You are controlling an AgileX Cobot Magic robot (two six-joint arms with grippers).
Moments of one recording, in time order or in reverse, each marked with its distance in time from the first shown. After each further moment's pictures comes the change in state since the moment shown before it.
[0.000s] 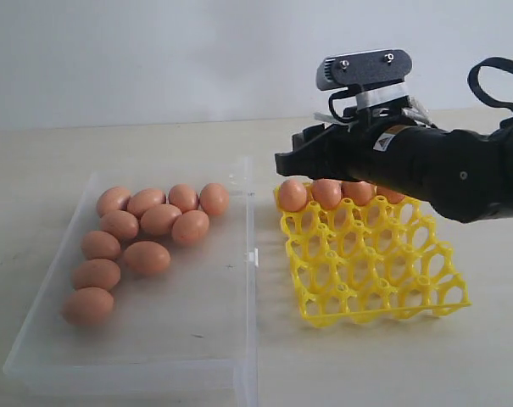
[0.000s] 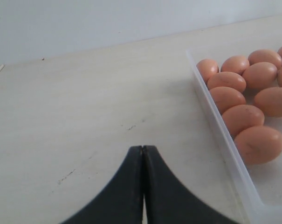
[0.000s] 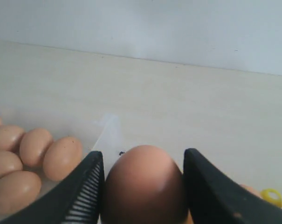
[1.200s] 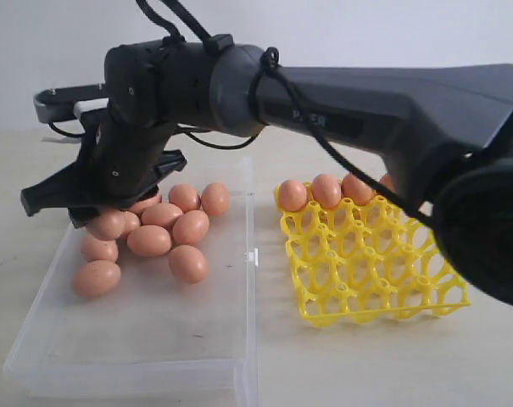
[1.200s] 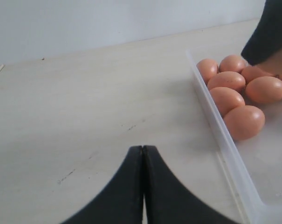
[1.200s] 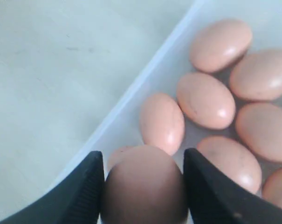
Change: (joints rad) left arm 0.000 0.000 0.000 0.000 0.000 0.000; right arm 0.345 0.604 -1.178 -0.150 1.144 0.297
